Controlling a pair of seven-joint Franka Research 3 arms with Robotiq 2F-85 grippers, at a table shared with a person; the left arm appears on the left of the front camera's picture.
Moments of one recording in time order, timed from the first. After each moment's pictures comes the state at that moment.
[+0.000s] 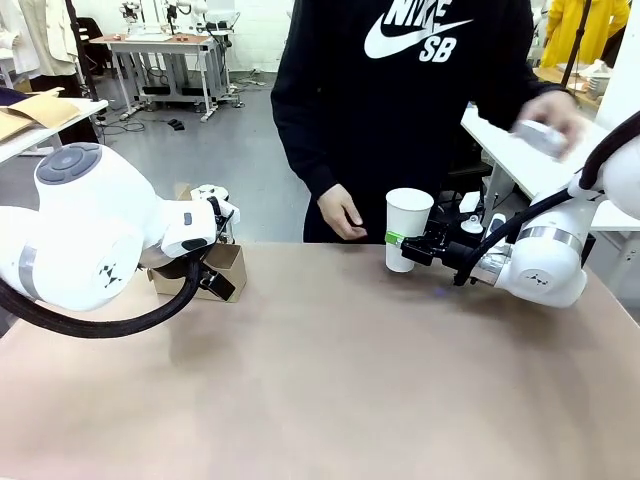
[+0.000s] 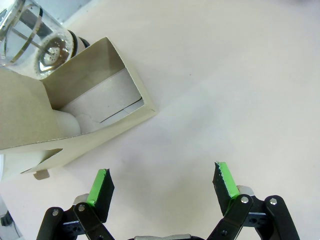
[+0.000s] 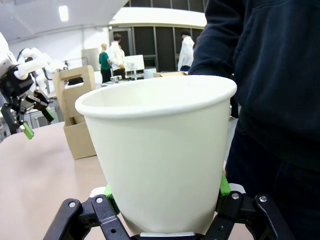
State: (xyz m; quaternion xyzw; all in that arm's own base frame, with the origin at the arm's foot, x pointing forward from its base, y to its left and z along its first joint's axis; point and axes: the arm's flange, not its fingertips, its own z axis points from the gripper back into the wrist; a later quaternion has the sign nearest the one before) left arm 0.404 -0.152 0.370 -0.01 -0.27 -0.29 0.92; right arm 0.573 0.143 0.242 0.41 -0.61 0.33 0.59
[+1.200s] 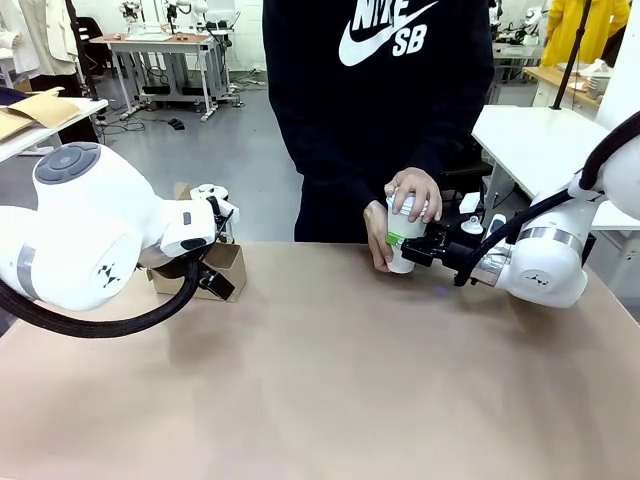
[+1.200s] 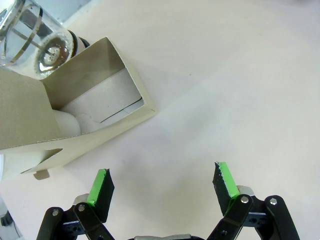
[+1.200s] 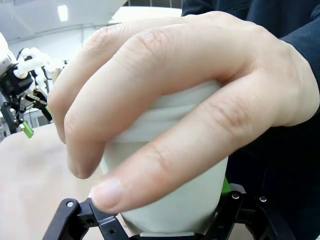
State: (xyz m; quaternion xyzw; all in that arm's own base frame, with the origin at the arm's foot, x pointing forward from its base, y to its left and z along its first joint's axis) left arm 0.404 -0.152 0.370 -0.01 -0.27 -0.29 0.92; right arm 0.572 0.142 0.239 0.41 -0.61 0.33 0.59
